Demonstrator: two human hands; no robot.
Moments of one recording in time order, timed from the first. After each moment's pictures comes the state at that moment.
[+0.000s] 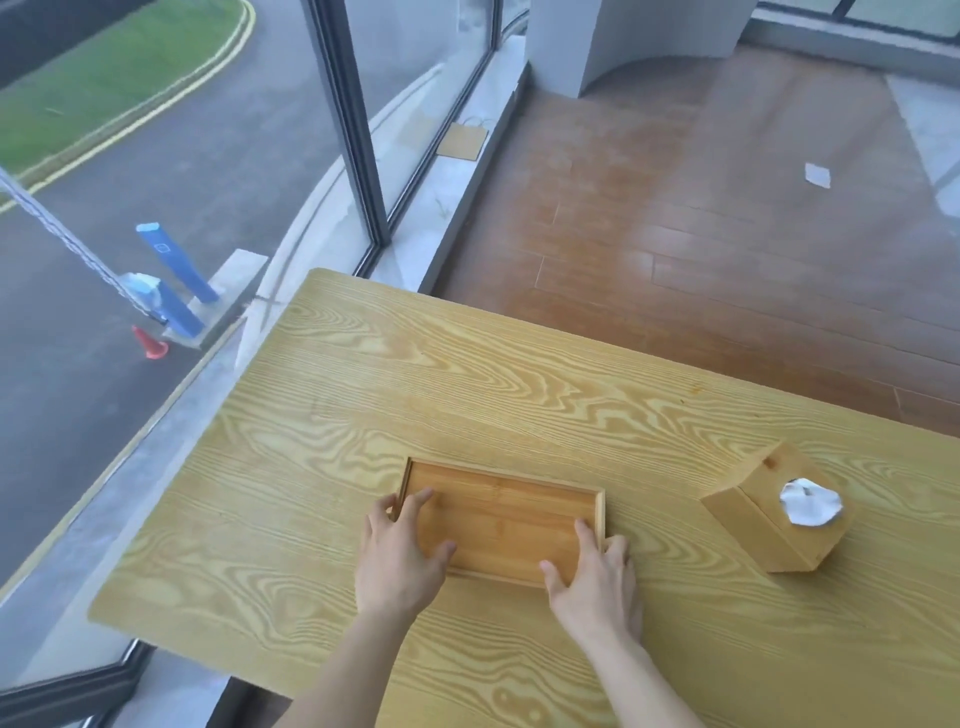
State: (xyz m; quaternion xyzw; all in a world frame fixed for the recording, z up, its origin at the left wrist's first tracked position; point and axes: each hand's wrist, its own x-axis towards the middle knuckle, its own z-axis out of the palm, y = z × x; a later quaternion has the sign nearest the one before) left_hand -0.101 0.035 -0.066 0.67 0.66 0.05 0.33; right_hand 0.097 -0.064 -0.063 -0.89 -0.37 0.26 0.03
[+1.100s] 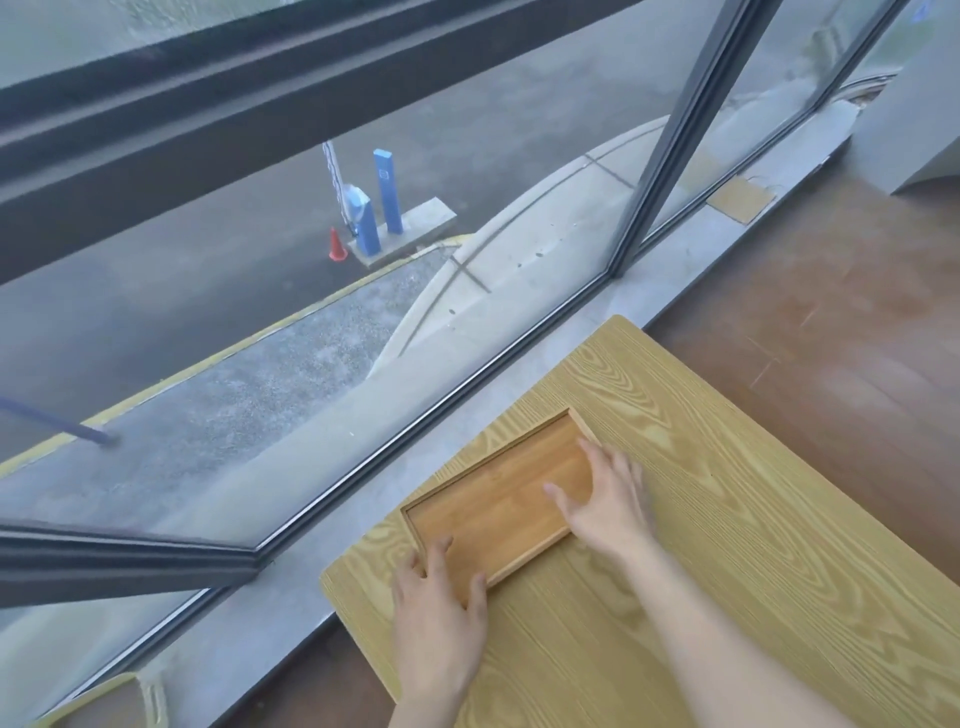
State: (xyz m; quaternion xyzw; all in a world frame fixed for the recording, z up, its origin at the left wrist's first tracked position) left_hand -0.294 0.107 -0.089 0.40 0.83 0.16 0.34; right_hand -0.119 0.252 -0.084 -0.70 -0.66 0.27 0.01
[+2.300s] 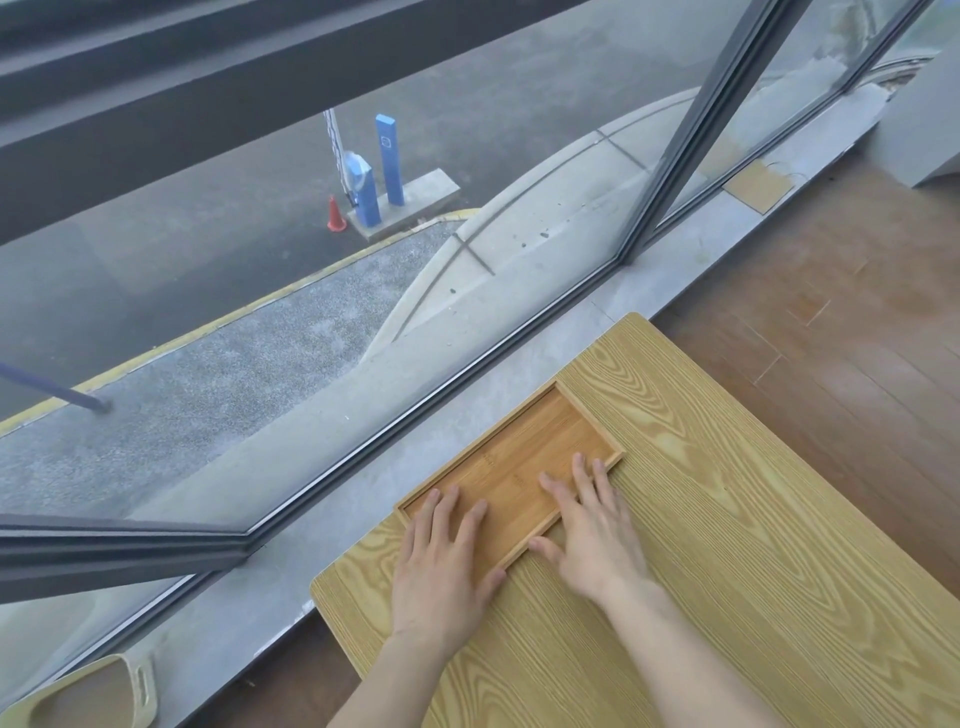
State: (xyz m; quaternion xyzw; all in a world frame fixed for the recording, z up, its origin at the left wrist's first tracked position) left_hand -0.321 0.154 -0.111 0.63 0.73 0.04 0.26; right_hand -0.141 0.239 -0.095 -0.60 -0.75 0.24 -0.14
